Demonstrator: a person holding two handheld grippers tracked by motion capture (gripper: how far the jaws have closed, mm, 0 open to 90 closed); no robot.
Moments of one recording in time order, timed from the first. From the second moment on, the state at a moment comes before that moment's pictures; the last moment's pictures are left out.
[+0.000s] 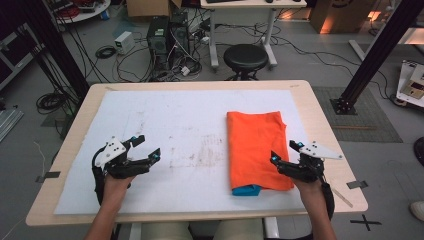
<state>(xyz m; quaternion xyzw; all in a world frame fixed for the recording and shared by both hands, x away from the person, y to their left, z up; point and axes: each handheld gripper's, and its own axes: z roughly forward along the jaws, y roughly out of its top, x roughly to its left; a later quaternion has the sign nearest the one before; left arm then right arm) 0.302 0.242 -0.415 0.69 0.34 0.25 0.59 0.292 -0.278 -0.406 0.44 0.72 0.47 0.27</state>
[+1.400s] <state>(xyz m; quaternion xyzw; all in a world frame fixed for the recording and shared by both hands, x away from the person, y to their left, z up) 0.301 0.242 -0.416 0.69 0.34 0.25 0.59 0.292 -0.273 -0.404 0.43 0.72 0.47 0.27</state>
